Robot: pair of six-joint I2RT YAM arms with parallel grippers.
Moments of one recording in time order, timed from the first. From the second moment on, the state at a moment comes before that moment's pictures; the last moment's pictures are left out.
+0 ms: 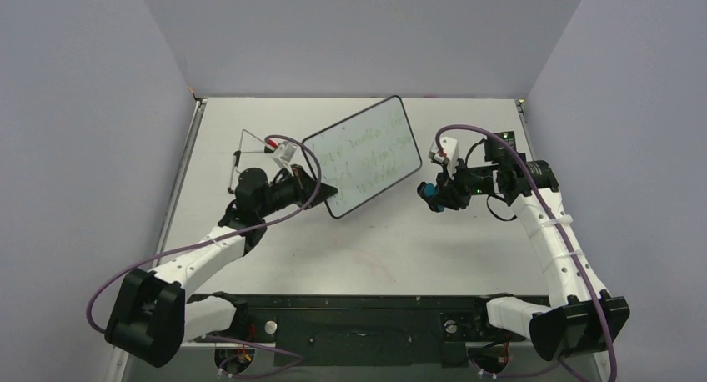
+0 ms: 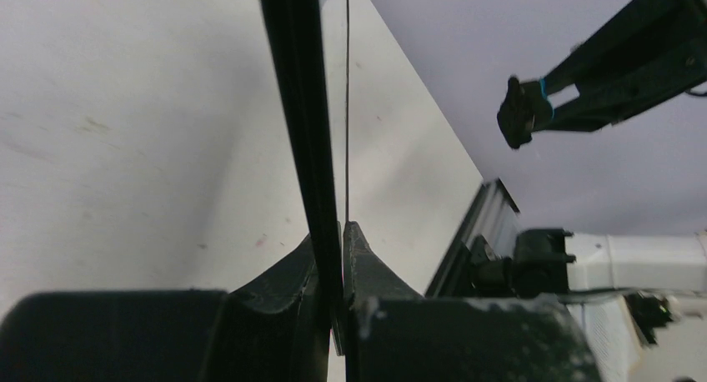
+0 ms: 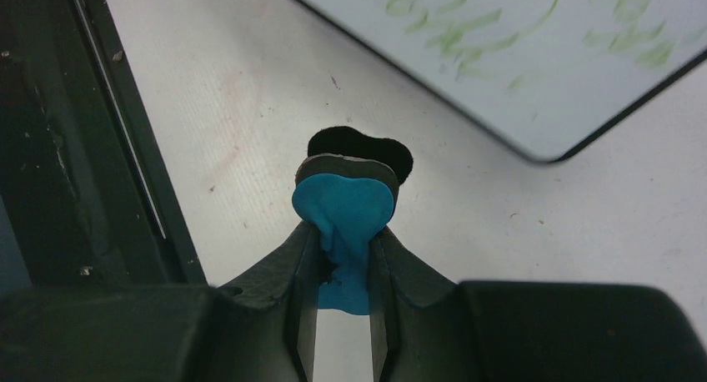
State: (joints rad) left arm -0.41 1.17 0.56 0.49 0.57 -0.70; right arm 0.15 1.19 1.22 -1.03 -0.78 -0.79
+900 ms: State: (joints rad) left arm -0.85 1.72 0.52 0.99 0.40 -0.86; right arm 0.38 1.09 0.91 -0.50 -0.53 -0.50
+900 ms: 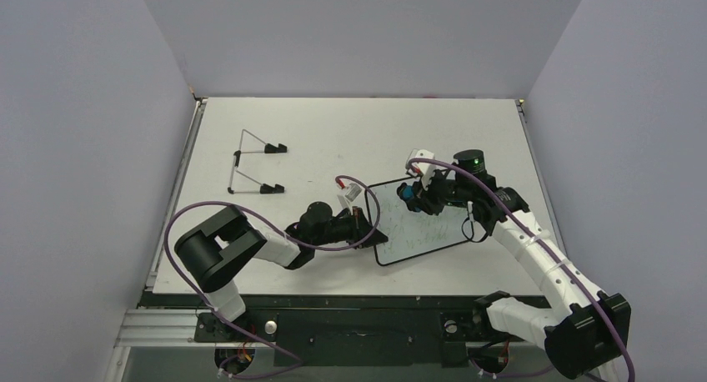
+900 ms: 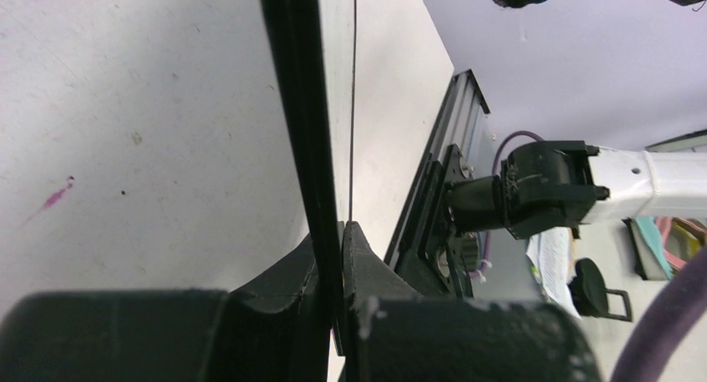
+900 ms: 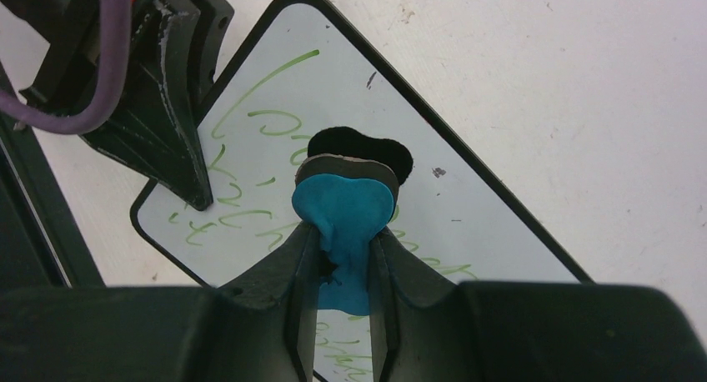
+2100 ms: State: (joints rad) left arm -0.90 1.79 0.59 1.01 0.30 -0.81; right arm 0.63 1.24 0.91 -0.32 -0.16 -0.14
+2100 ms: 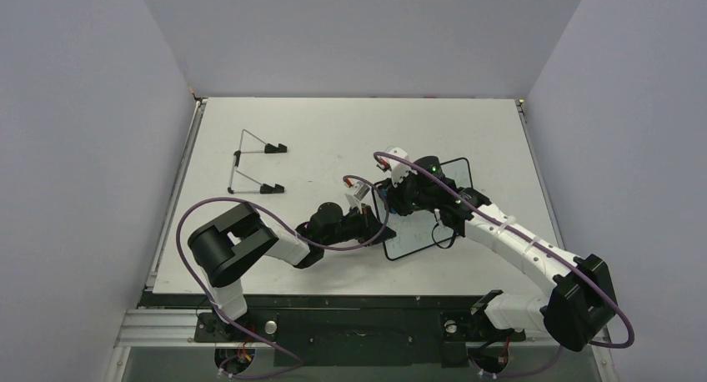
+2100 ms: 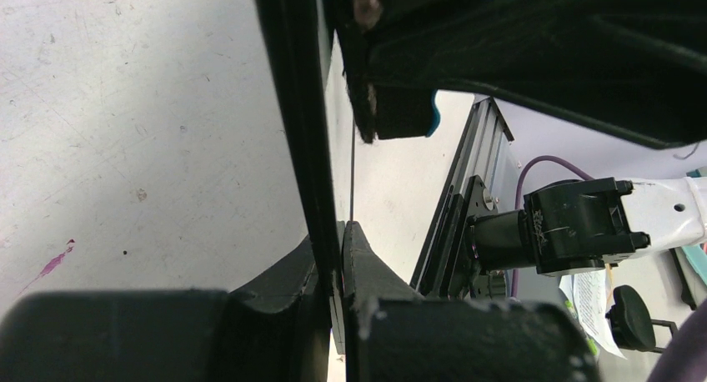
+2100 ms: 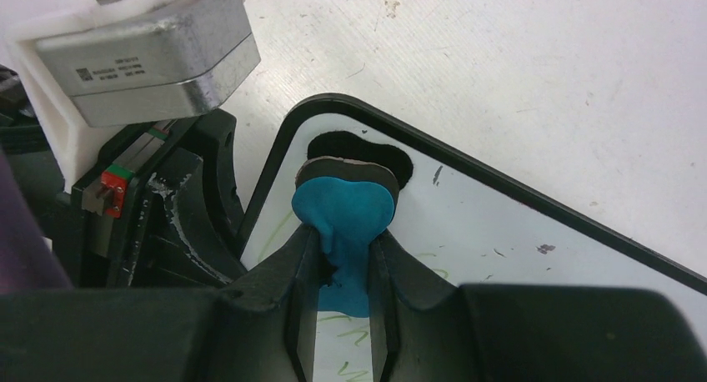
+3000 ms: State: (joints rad) left arm -0.90 1.78 0.60 0.98 0.30 -0.86; right arm 0.66 1.24 0.91 -0.36 -0.05 -0.23
